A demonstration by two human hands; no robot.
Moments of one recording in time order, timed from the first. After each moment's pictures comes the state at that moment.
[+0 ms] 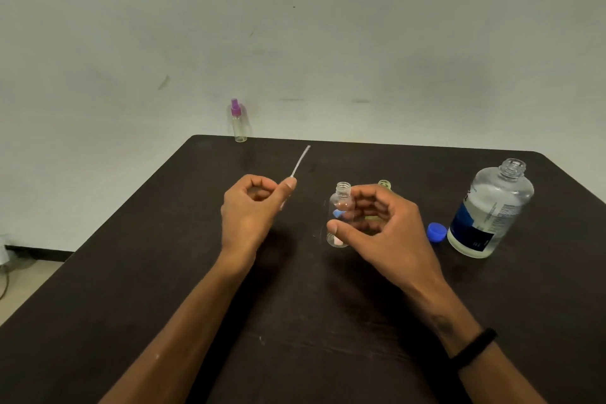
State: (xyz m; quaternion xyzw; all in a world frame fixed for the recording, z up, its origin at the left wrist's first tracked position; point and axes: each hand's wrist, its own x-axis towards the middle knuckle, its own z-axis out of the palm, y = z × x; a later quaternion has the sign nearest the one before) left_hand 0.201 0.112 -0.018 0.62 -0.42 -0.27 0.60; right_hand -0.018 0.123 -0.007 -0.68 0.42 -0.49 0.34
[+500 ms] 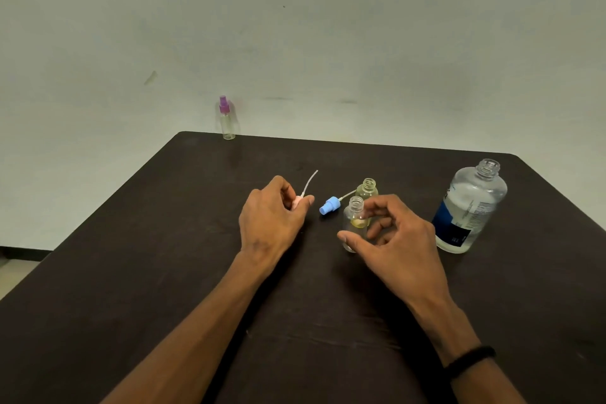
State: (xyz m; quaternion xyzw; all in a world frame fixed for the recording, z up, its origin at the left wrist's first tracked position) left_hand 0.164 0.095 -0.041 0.69 -0.56 -0.07 0.45; right_hand -0.046 0.136 -0.020 -0.70 0.51 -0.46 0.18
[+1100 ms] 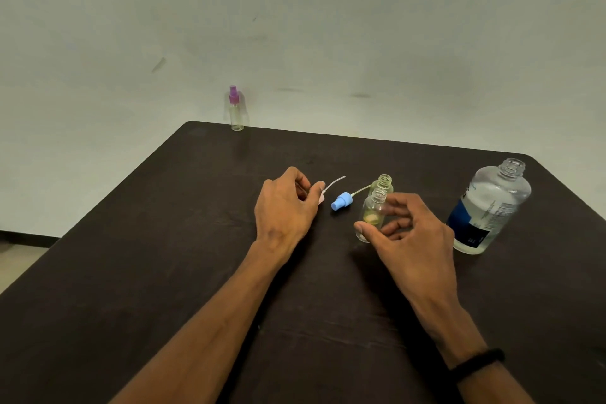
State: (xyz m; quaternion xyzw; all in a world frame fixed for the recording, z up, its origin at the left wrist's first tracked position) left_hand 0.163 0.080 -0.045 0.68 -0.57 -0.08 0.46; right_hand -0.039 0.130 -0.028 -0.66 0.56 -0.48 0.15
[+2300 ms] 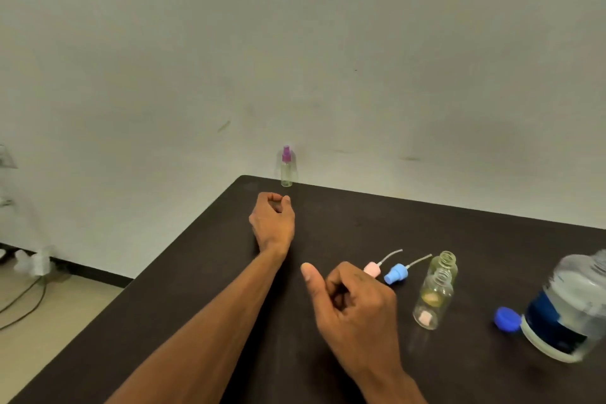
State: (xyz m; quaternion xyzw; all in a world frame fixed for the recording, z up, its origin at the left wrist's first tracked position) left_hand 0.268 0.006 -0.029 0.70 -0.32 -0.14 0.62; right_hand 0.095 0.135 -0.032 -0.74 0.34 -0.58 0.08
